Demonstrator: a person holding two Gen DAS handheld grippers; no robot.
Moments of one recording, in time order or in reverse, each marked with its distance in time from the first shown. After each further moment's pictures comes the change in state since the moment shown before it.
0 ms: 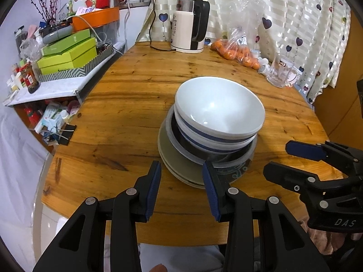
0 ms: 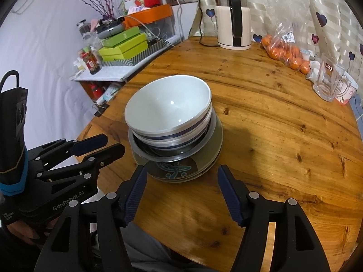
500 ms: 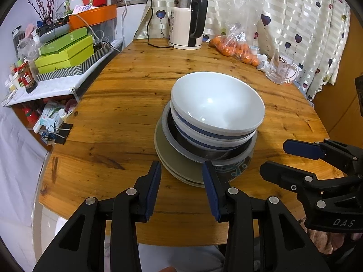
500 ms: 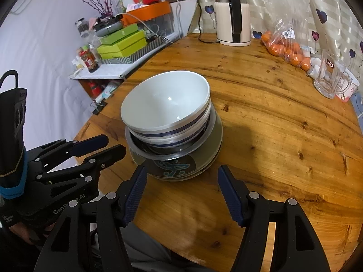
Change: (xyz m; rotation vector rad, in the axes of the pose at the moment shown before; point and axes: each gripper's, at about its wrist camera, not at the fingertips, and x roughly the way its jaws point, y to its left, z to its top) left arm 0.006 -0.003 -0.001 0.005 0.017 -0.017; right arm 0.005 -0.002 -0.001 0.009 0.016 0.002
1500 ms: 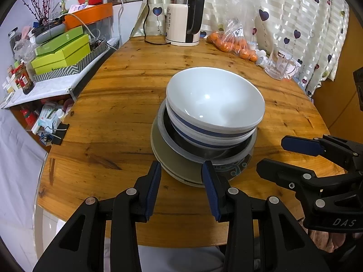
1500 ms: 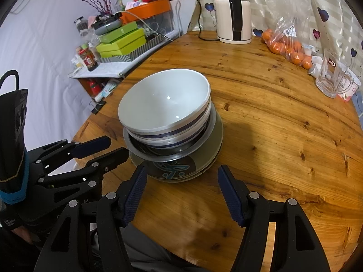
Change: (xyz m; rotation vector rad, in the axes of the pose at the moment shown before) left arm 0.007 -0.003 0.000 0.017 0.020 -0.004; right arm 0.007 0.000 0.001 0.002 0.011 0.000
